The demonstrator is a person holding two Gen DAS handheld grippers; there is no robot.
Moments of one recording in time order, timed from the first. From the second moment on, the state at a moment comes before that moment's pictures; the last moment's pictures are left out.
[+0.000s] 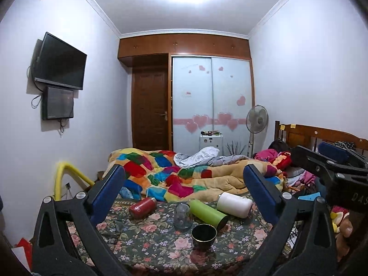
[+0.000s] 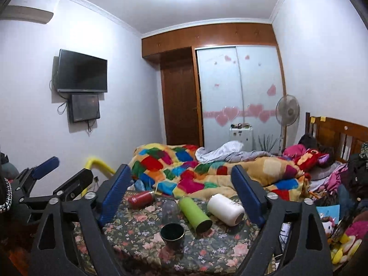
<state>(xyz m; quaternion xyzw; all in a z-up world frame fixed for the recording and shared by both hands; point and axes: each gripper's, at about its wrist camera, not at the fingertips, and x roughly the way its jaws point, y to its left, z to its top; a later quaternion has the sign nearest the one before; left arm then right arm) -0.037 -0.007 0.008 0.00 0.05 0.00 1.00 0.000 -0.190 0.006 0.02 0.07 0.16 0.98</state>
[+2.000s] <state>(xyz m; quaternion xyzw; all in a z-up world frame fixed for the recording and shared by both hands) -0.033 -0.006 -0.016 -0.02 0.08 0.01 1.00 -0.010 -0.188 -0.007 0.00 0.10 0.16 0.98</state>
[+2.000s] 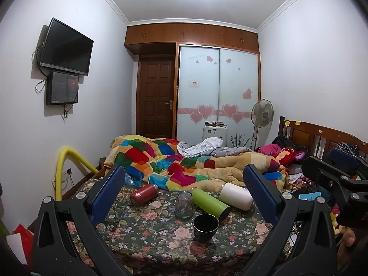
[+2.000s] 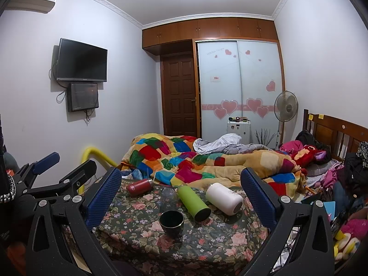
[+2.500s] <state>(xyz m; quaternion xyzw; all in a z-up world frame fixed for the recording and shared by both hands) -0.031 -0.008 -0.017 -0.03 0.08 0.00 1.00 -0.010 -0.189 -0.007 0.00 0.10 0.16 0.98</state>
